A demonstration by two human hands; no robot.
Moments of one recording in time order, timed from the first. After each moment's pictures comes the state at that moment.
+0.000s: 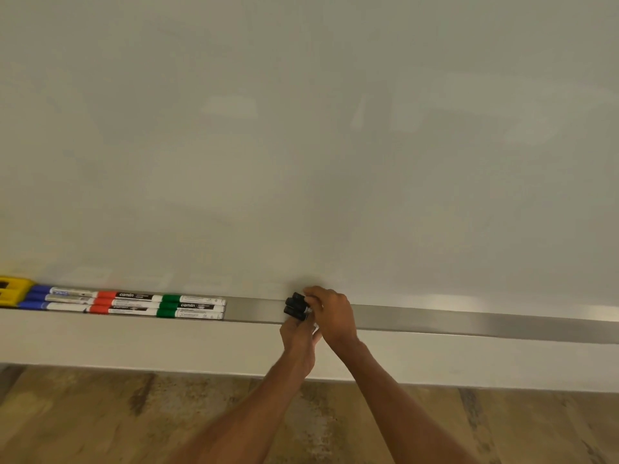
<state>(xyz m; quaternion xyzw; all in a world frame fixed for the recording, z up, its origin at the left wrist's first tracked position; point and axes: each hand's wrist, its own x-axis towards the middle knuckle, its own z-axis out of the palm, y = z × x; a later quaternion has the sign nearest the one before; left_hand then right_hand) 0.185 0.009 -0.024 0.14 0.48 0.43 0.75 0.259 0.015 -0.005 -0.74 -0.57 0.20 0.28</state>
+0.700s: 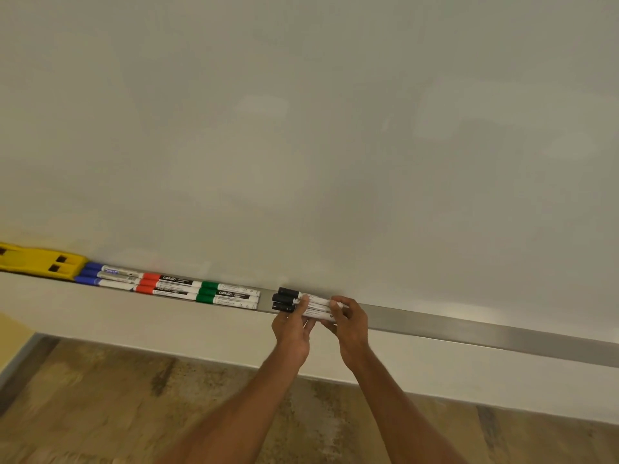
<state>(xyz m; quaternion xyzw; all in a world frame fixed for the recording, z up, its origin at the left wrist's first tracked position) 0.120 0.034 -0.023 0.03 0.49 0.50 0.71 0.217 0.004 -0.028 -0.61 -0.21 0.49 0.59</state>
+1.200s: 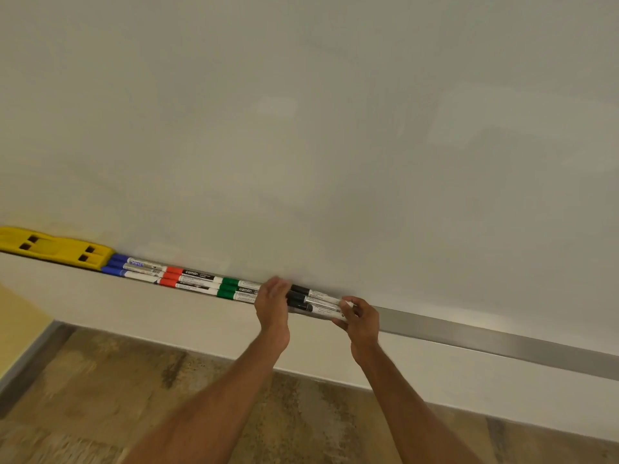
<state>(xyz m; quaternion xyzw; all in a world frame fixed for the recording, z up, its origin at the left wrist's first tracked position) 0.057 0.069 -0.020 0.17 0.54 0.56 0.60 0.201 0.020 -0.033 -0.64 -0.21 0.45 0.59</state>
